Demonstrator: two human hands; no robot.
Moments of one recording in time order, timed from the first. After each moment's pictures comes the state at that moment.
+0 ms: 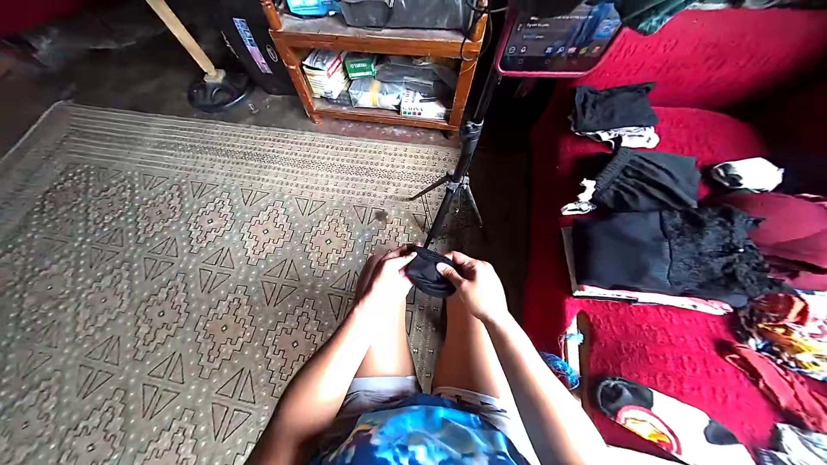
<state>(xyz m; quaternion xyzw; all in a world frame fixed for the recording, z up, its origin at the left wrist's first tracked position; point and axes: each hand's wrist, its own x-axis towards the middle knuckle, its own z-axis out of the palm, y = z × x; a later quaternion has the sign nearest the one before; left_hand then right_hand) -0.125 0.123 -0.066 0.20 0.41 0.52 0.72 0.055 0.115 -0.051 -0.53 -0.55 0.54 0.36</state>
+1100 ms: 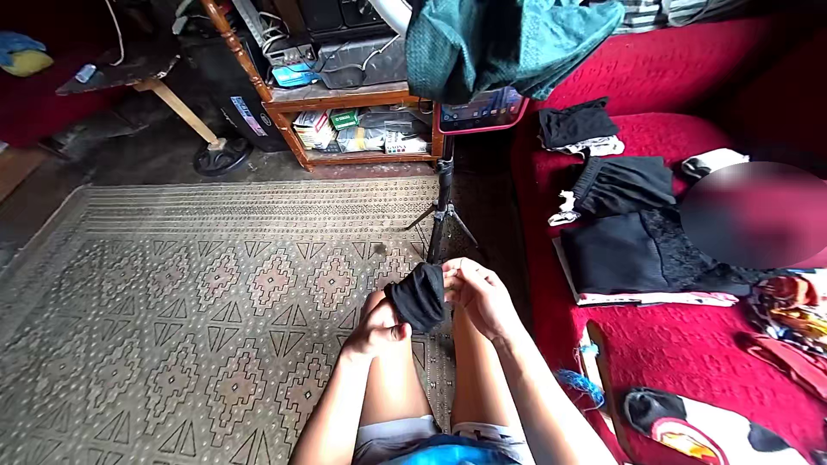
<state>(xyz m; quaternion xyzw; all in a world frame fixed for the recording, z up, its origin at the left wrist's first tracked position) -0.164 0.102 -0.052 0.52 0.18 0.48 0.68 0.057 0.118 -0.015 -0.35 -0.39 0.66 0.54</state>
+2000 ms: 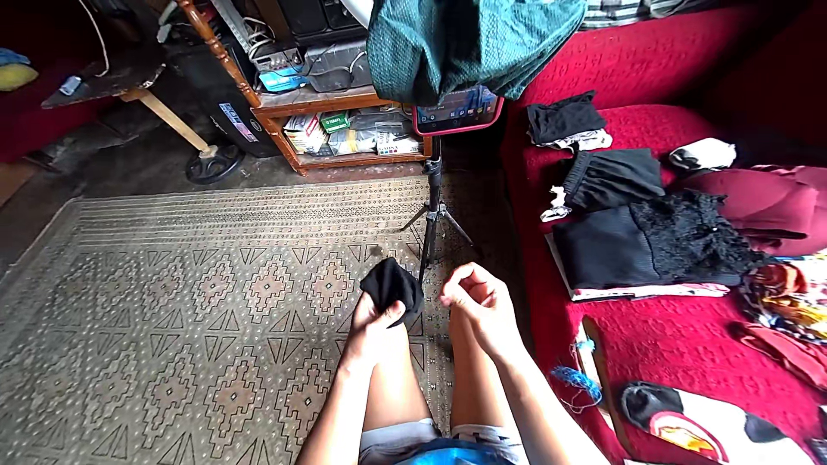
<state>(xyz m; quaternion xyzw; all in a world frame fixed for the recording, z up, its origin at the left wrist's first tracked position) -0.133 0.096 -0.019 0.36 0.32 0.60 0.64 0.060 0.099 -0.005 -0.34 -0.52 0.51 0.60</state>
